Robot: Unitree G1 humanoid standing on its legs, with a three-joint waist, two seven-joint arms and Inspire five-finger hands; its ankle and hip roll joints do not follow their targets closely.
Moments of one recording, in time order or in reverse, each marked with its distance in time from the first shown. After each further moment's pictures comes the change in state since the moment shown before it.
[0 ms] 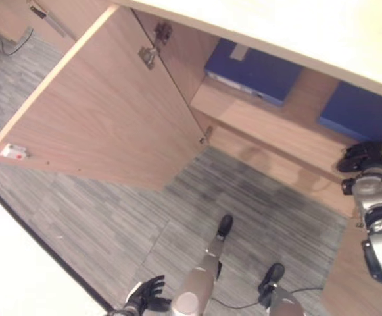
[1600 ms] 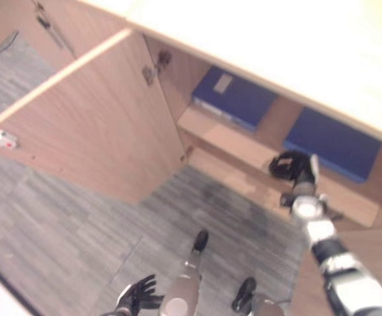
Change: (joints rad) left arm 0.006 -0.025 0.194 0.085 -0.066 0.053 0.002; right arm 0.602 0.471 -0.120 -0.689 0.152 -0.072 -0.026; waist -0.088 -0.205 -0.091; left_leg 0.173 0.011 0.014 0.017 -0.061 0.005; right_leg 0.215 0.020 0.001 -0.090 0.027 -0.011
